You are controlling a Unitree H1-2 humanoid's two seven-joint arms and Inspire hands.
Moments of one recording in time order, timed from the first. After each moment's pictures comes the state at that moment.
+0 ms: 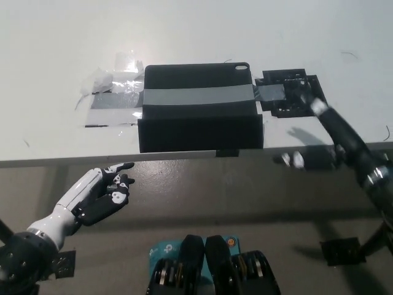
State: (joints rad) left_arm -0.23 0.41 -0.11 -0.23 -0.02 0.45 -0.28; right_arm -0.54 -0.37 0.25 -0.14 -0.17 0.32 0.23
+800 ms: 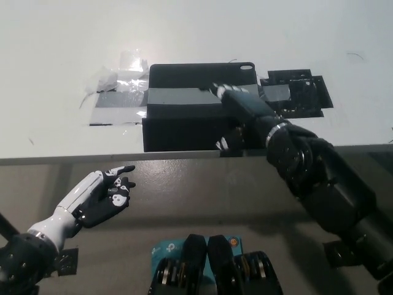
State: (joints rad) left_arm -0.23 0.41 -0.11 -0.23 -0.02 0.45 -0.30; right_arm -0.84 -0.21 0.57 0.43 -0.51 0.26 0.22
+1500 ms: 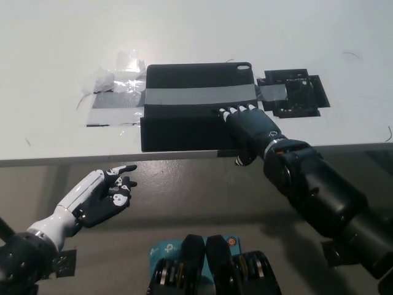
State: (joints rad) left_arm -0.24 0.42 -0.11 -0.24 -0.02 0.46 -0.31; right_arm -0.84 -0.22 0.70 0.54 -0.73 0.21 0.19
